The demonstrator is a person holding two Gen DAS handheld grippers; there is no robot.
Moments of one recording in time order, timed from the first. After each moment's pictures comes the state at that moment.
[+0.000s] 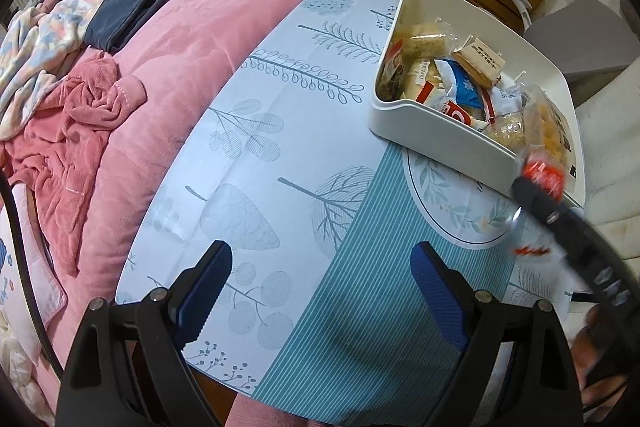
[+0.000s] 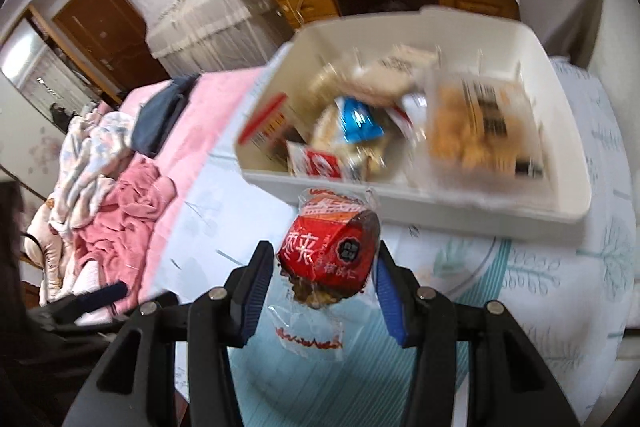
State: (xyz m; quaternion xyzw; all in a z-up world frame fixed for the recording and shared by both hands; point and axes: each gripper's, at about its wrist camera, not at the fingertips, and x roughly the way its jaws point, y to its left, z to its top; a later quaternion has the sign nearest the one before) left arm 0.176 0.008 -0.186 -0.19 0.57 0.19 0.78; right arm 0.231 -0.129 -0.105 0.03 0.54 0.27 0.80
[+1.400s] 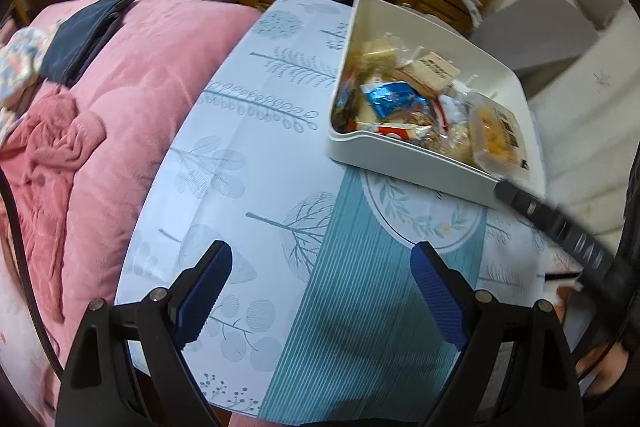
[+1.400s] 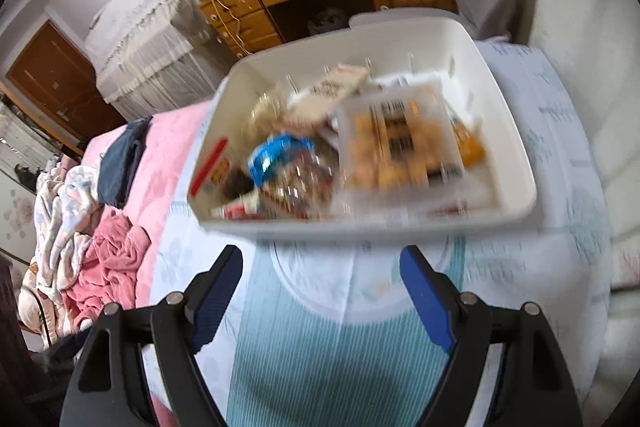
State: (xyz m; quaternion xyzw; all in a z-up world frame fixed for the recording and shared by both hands) left arm 0.191 0.020 -0.164 -0.18 0.55 0.09 0.81; right arm 0.240 -0.147 -0.104 0.08 0.55 0.15 0.82
